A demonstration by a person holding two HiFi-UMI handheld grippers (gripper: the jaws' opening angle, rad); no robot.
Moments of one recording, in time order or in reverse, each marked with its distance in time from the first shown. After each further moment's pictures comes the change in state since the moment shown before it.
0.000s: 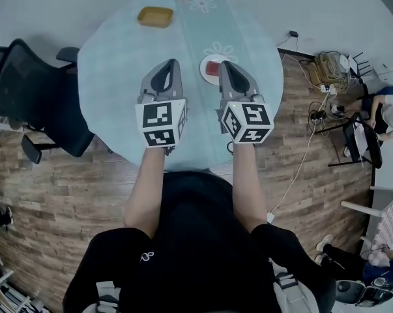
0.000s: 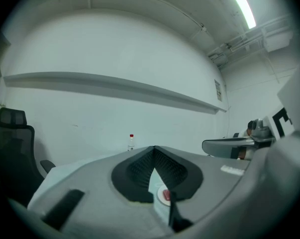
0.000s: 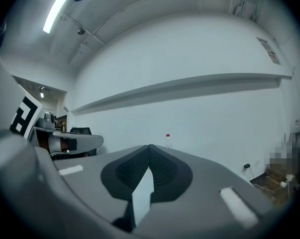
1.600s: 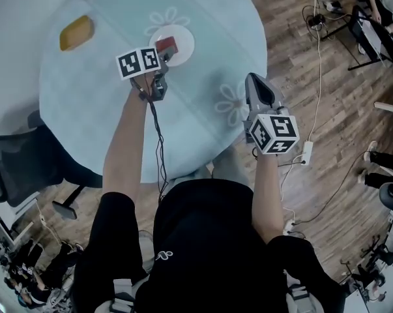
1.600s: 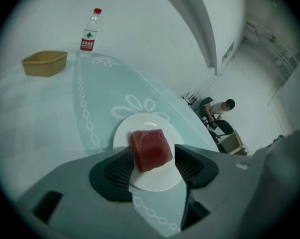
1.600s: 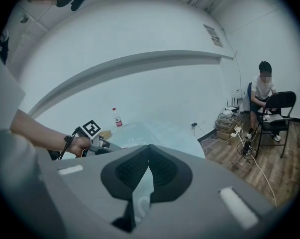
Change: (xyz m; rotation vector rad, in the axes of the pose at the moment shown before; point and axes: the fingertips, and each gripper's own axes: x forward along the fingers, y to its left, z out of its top) left arm 0.216 -0.084 -0.292 -0.265 0.902 -0.405; right arm -0.138 -0.171 -0.173 0.314 0.195 -0.480
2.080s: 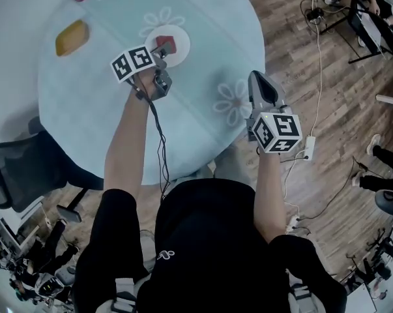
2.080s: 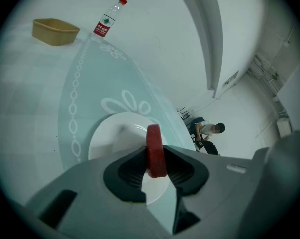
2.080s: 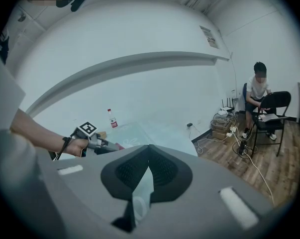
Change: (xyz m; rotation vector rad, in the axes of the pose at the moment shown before) left arm 0.014 -0.016 0.011 -0.224 -0.078 -0.174; right arm -0.002 -0.014 0.000 0.010 -0.009 -0.043
